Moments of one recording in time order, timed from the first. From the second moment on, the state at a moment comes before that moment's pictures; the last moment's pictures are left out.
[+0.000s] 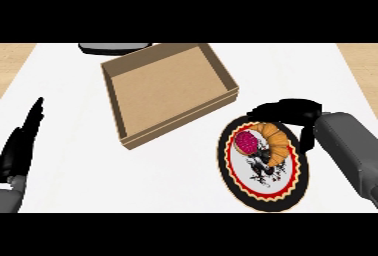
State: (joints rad) left arm -0.11 0.57 -0.12 -1.30 0.05 0.32 0.04; right arm -0.80 -0.48 0.57 -0.48 0.82 0.20 -0.98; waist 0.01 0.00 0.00
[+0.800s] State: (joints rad) left arm -0.11 0.53 -0.06 -1.29 -0.01 0.28 0.05; right arm -0.67 -0.50 0.58 -0.75 0.90 0.27 -0.87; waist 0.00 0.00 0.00
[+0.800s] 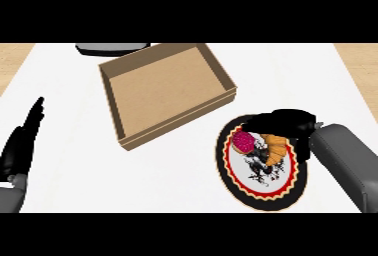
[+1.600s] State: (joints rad) left arm -0.07 0.49 -0.01 -1.35 -0.06 0.25 0.07; right arm -0.64 -0.35 0.38 -0.65 0.95 0.02 -0.72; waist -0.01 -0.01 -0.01
